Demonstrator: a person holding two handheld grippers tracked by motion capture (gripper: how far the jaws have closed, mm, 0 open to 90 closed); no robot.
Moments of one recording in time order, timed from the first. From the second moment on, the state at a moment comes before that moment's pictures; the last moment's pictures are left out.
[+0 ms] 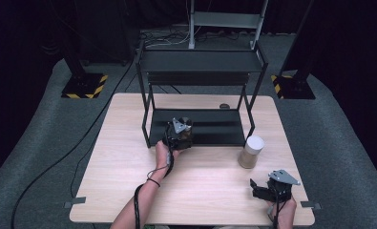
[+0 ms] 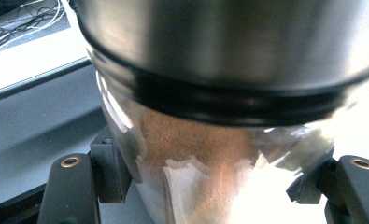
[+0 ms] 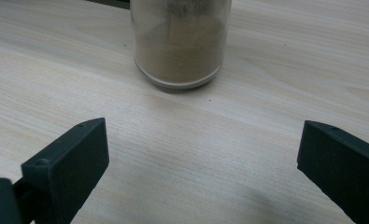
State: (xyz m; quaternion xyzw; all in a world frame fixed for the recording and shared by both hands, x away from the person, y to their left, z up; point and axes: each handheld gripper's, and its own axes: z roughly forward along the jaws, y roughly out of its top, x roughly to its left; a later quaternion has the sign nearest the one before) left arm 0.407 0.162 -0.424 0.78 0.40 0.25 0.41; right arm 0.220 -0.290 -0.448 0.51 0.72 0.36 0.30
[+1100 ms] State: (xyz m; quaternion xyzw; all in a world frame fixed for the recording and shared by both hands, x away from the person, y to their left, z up) left arm 0.423 0.156 -0.449 0.75 0.43 0.24 0.44; right arm 0.219 -0.290 -0.449 0.51 0.72 0.37 0.31
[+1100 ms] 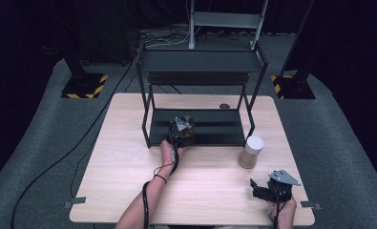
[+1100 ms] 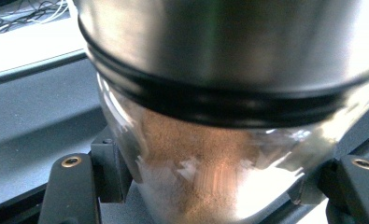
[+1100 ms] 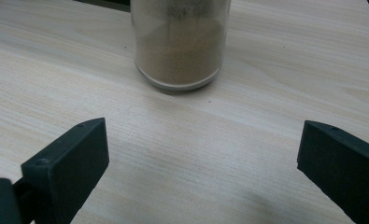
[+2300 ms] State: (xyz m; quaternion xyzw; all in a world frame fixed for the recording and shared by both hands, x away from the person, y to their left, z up) left arm 0.442 0.174 -0.415 0.81 0.40 0.20 0.39; right arm 0.222 -0.290 -0.447 0.51 0.72 0.36 0.30
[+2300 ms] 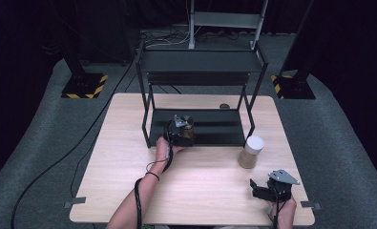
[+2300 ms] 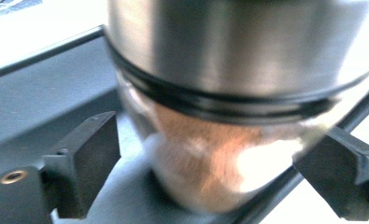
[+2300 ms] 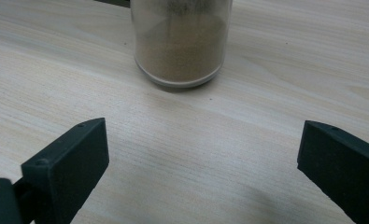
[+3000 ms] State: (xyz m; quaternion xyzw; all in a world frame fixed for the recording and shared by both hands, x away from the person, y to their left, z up) left arm 0.414 0.192 -0.388 0.85 0.36 0.16 0.35; right arm 0.221 -0.291 -0.448 0.51 0.72 0.37 0.30
